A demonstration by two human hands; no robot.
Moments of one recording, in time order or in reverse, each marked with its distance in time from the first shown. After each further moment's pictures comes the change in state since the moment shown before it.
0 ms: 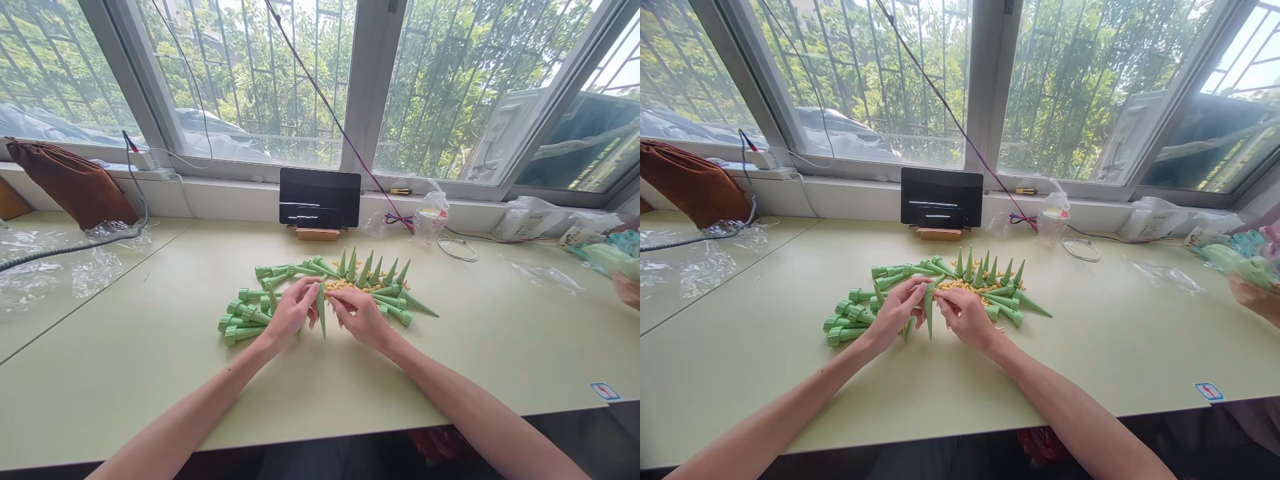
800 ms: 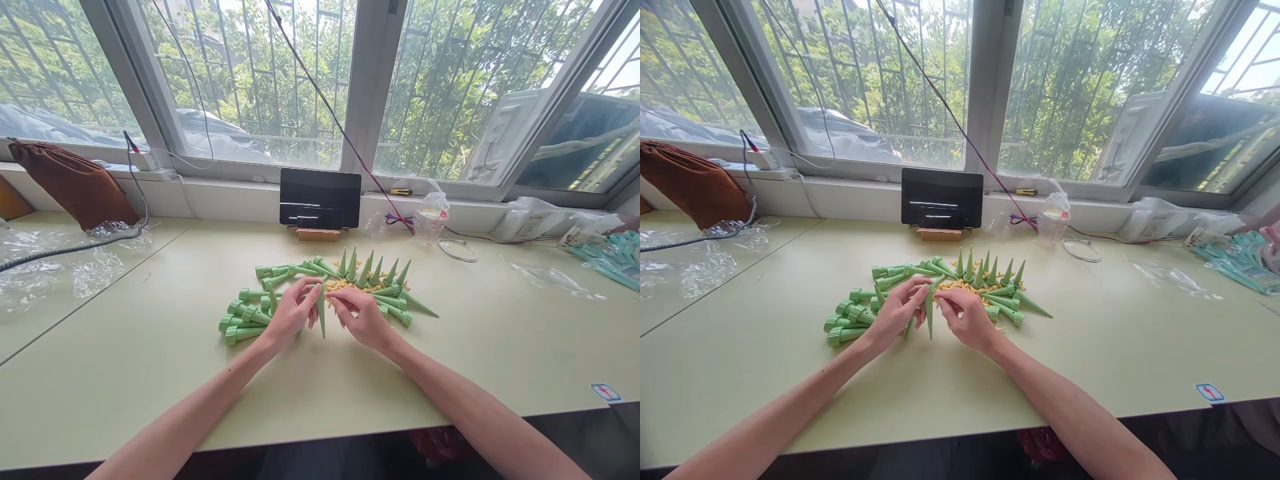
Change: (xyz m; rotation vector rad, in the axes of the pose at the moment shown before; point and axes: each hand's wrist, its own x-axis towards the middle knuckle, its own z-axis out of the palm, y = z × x) left_hand -0.001 0.001 0.000 0.065 0.018 0.007; right_hand -0.001 -0.005 0.001 0.063 0.037 0.009
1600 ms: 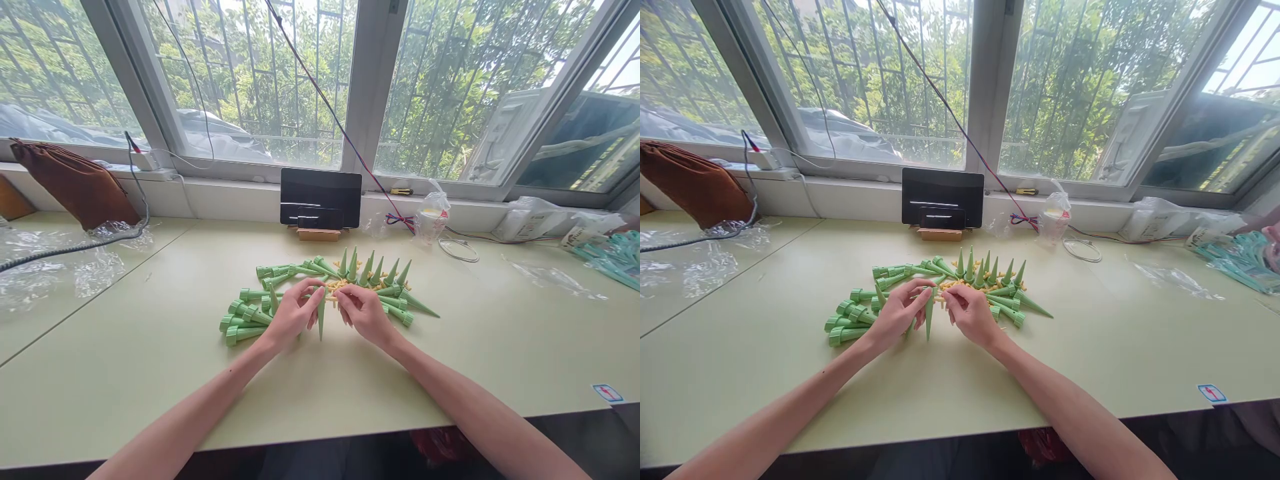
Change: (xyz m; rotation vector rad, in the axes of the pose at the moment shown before) left_hand -0.001 -0.002 -0.001 0.087 0.003 0.000; right_hand 0.003 0.000 -0.003 0.126 0.022 0.140
